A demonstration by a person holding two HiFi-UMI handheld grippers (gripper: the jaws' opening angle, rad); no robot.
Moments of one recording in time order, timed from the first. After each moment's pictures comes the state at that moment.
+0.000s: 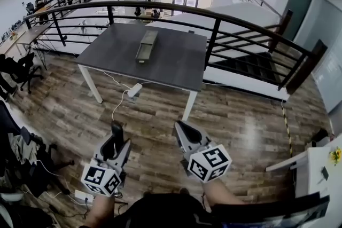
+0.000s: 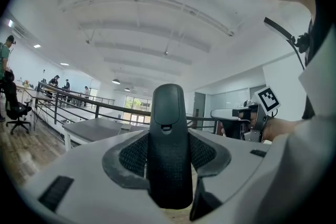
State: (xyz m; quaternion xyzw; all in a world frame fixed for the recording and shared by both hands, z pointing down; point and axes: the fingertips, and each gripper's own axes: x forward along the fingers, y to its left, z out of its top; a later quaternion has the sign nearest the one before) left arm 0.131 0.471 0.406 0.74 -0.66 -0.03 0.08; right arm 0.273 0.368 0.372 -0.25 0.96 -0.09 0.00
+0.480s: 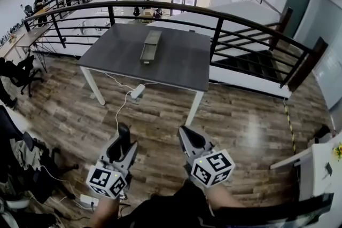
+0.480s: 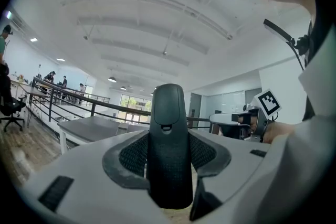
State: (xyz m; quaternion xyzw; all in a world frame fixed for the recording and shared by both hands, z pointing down) left arm 0.094 0.471 0.422 0.76 -0.64 -0.04 0.09; right arm 0.232 0.381 0.400 -0.27 0.96 -0.10 -0.01
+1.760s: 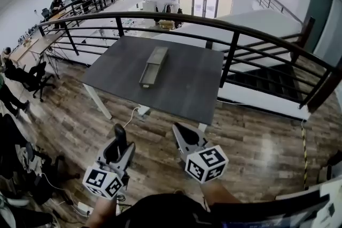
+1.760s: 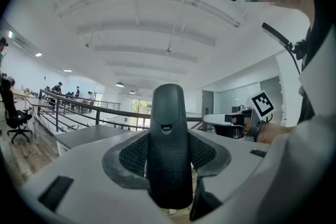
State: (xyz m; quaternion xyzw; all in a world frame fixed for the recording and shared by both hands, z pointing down) left arm 0.109 0.236 0.384 0.72 -0.69 -0.02 0.06; right arm 0.220 0.120 0.371 -0.19 0.97 -0.12 0.02
